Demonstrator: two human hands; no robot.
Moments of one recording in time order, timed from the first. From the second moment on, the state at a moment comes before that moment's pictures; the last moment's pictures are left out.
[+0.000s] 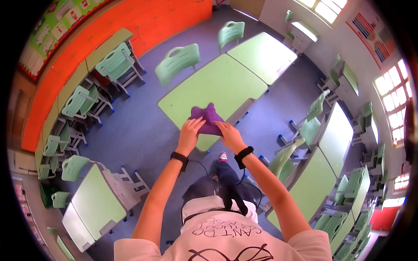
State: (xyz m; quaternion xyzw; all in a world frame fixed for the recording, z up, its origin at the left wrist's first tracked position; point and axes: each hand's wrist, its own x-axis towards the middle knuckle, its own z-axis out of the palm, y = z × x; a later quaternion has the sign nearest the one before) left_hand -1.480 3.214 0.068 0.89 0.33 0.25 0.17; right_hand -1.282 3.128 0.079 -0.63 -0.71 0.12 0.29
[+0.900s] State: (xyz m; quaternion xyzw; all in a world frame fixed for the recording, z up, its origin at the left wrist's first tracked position) left_hand -1.471 3.319 -0.110 0.73 0.55 0.10 0.41; right_hand -1.273 3.329 -0.111 -0.49 -0.78 0.38 0.01
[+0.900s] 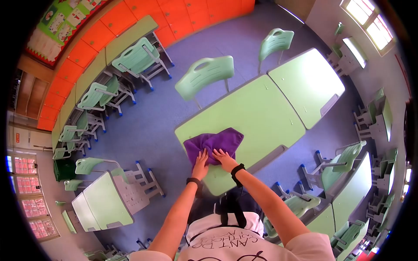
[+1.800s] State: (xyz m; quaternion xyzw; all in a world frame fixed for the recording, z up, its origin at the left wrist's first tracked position) left_hand -1.568 3.491 -0.110 0.90 0.27 0.04 0.33; right_hand -1.409 3.384 -0.103 -0.72 -0.61 0.33 0.07
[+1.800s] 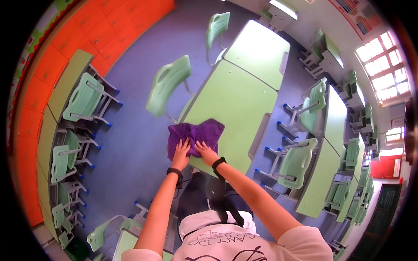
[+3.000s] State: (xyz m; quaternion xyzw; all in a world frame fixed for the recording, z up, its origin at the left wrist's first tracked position) left_hand -1.247 3.406 -0.114 0.97 0.08 -0.18 0.15; right_hand -1.212 3.263 -0.097 -0.89 -0.36 0.22 0.16
